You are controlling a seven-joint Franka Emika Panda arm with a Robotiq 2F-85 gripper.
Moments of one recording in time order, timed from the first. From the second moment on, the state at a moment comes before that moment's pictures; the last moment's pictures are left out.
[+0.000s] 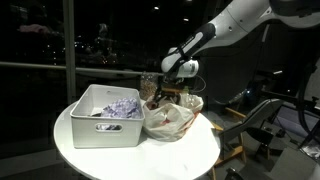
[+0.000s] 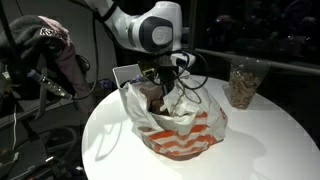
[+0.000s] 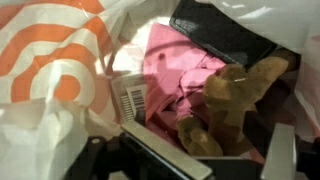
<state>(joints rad) 0.08 0.41 -0.07 -1.98 -0.01 2.41 0.49</state>
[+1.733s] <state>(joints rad) 0.23 0.68 -0.16 -1.90 0.02 2.64 0.58</state>
